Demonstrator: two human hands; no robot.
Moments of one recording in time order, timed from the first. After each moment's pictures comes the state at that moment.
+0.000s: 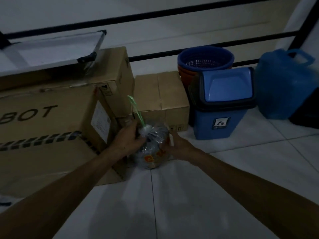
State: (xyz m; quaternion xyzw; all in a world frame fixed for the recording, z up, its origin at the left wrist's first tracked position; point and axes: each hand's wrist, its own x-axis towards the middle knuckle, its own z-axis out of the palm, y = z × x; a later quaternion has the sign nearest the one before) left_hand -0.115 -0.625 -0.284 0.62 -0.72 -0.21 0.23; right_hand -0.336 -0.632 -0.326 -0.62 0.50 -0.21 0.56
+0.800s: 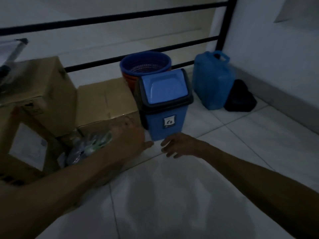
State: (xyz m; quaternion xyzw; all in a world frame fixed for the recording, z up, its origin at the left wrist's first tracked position) left_hand -0.293 -0.635 -0.239 0.58 -0.79 0.07 -0.17; right_hand -0.488 -0.607 -0.286 -0.53 0.61 -0.16 0.57
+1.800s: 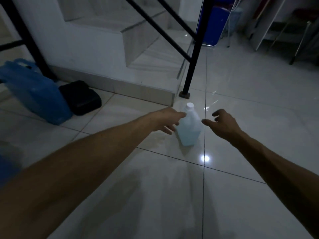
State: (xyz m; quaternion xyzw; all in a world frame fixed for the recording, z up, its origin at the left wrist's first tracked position) left_hand -0.782 -0.403 -0.212 0.18 -0.80 -0.54 -0.17; right_hand -0.856 -0.203 -0.233 -0.10 0.95 -0.29 0.06
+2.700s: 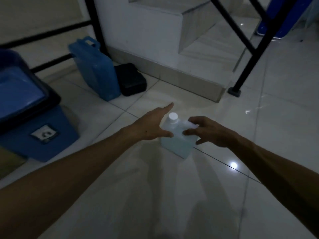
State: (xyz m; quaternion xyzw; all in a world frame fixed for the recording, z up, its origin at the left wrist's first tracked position) left_hand -0.643 -0.535 -0.278 0.15 -0.93 -0.34 0.00; right_hand -0.794 -0.356 -0.270 -0.33 0.79 -0.33 0.40
